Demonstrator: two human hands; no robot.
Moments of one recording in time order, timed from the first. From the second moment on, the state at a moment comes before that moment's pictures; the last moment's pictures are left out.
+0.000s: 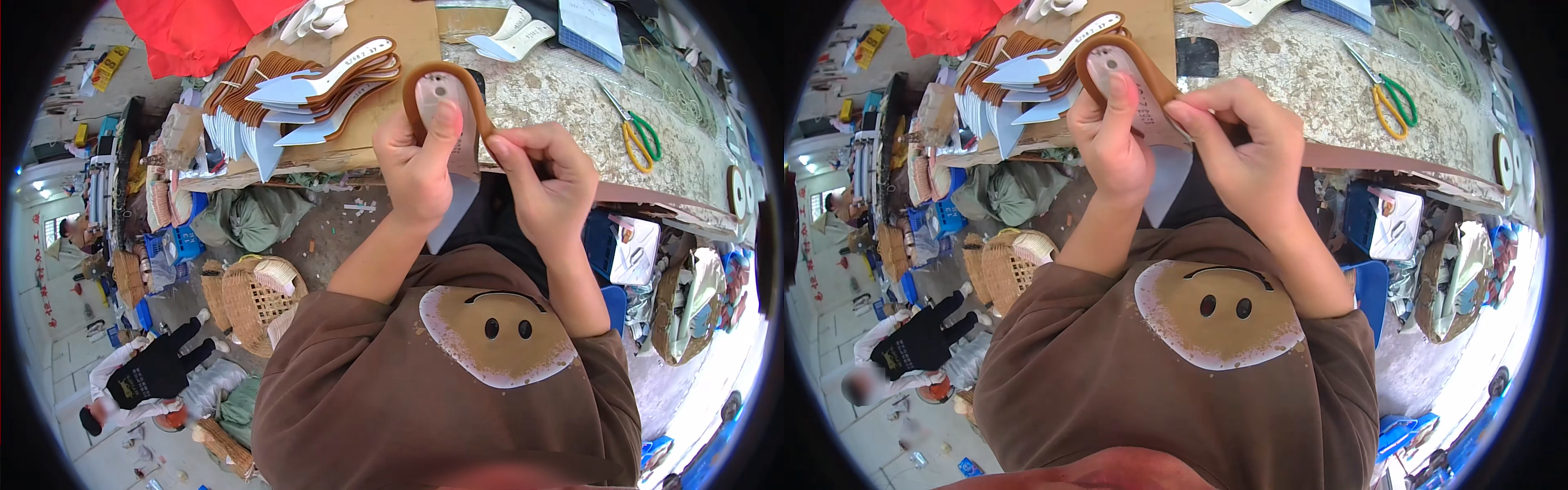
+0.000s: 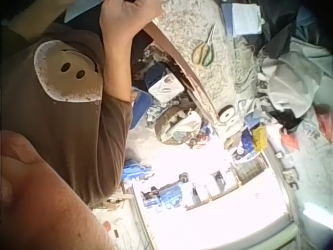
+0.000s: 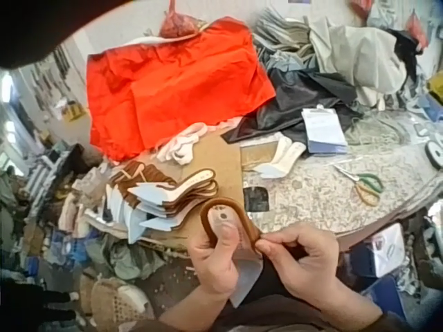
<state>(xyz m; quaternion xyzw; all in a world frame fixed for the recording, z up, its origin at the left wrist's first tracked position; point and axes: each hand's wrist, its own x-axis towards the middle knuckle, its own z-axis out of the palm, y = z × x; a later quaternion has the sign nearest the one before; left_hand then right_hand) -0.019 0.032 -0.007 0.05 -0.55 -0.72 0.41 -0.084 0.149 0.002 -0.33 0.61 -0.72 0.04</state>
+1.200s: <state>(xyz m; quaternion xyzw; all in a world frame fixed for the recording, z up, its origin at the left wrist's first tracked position) -0.033 0.073 -0.046 -0.09 -0.77 -0.49 0.40 -0.111 0.234 -0.051 -0.19 0.48 -0.78 0.36</state>
